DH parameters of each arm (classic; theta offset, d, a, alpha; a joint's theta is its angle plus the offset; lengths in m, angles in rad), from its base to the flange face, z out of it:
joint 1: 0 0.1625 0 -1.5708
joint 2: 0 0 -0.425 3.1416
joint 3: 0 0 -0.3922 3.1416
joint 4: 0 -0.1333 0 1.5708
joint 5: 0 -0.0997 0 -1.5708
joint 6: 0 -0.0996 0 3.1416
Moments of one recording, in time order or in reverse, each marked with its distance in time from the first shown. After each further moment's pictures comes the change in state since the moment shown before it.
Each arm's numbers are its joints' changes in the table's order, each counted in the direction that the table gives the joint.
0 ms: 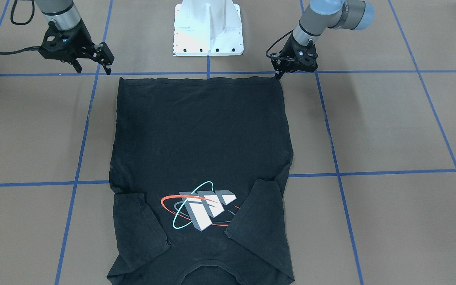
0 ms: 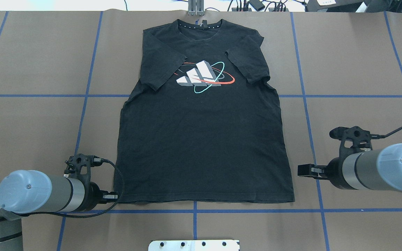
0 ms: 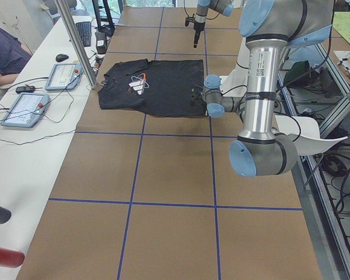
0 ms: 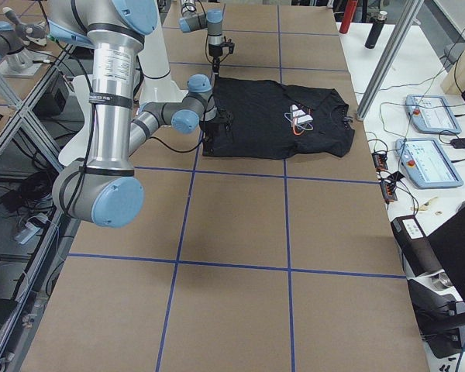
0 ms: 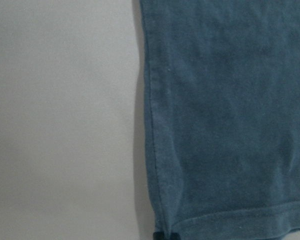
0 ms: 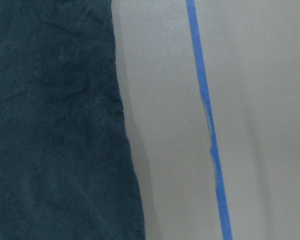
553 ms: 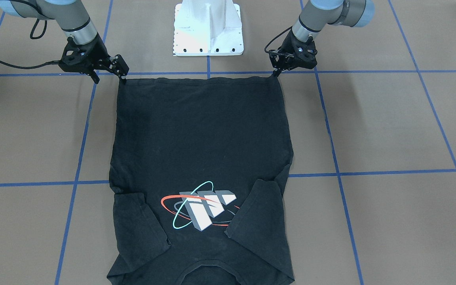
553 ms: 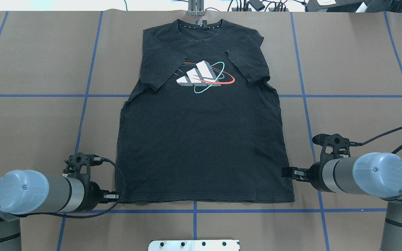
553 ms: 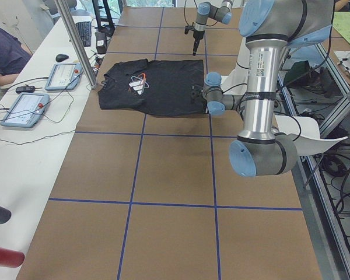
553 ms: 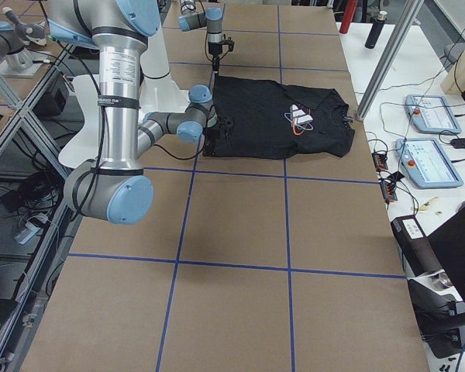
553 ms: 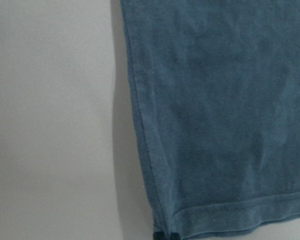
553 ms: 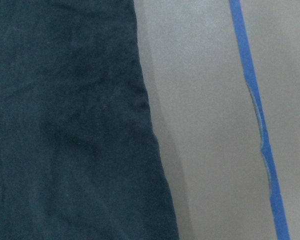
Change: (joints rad) left arm 0.000 0.001 -0.024 0.001 -0.006 -0.001; right arm -0.069 -0.033 -0.132 -0.164 0.063 -0.077
